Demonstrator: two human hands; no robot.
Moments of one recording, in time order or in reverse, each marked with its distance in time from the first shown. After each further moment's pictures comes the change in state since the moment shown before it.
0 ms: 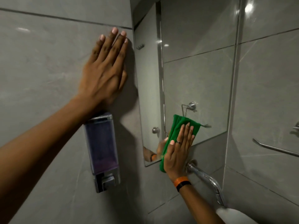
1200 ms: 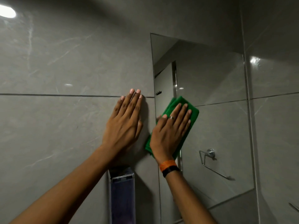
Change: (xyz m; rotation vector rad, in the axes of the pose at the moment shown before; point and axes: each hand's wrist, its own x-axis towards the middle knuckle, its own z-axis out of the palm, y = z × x) left_hand 0.016 -0.019 -0.014 0.053 0.054 -0.099; right_hand 0.177 -0.219 0.006 0.000 0.165 0.055
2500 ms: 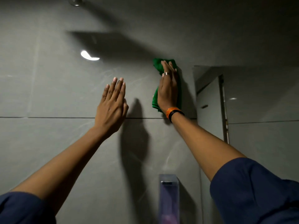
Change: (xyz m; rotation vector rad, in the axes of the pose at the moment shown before) left_hand 0.010 -0.153 -0.145 0.195 -0.048 -0.246; right_hand 0.090 -0.219 -0.024 0.794 -0.099 -0.428
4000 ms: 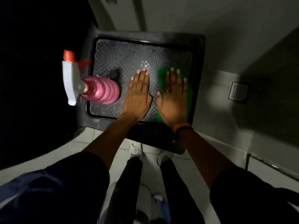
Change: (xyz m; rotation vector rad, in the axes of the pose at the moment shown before) left_hand -1.099 0.172 -0.115 -0.424 -1.625 -0.560; right_hand -1.121 -0.258 -0.342 -0.444 -1.764 0.603
